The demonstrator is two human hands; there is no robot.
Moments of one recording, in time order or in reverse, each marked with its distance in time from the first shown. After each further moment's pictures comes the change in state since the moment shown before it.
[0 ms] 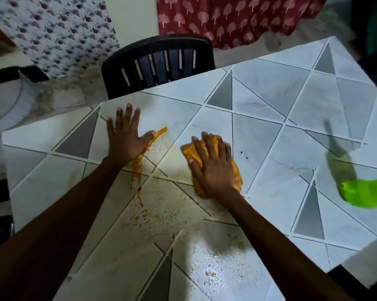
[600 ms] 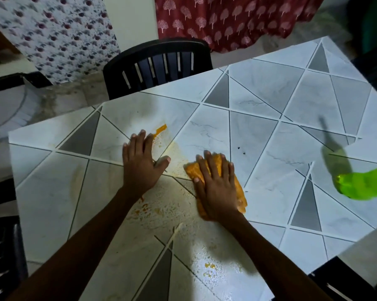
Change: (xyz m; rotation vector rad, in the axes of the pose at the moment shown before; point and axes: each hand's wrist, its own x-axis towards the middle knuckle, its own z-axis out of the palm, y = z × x) left_hand -0.088 0.048 0.004 -0.049 0.113 0.047; right_hand -0.068 -0.006 0.010 0.002 -0.026 0.040
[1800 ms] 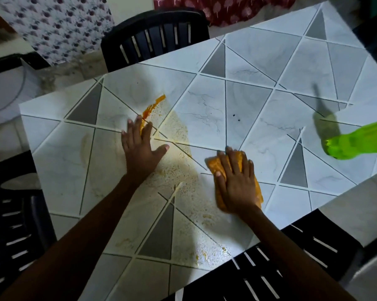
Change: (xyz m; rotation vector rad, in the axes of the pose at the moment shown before) left_hand -0.065 -0.001 -0.001 -0.079 0.066 -0.025; right_hand -0.104 0.046 -0.003 0.011 -0.029 0.108
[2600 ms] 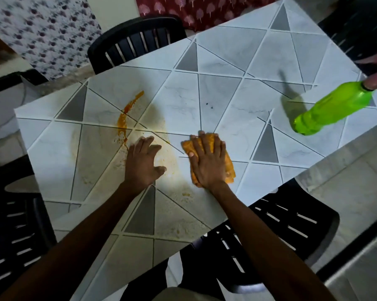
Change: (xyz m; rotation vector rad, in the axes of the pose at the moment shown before) left_hand -0.068 0.053 -0.021 0.198 -0.283 0.213; right_hand 0.002 -0.016 0.012 0.062 0.106 0.028
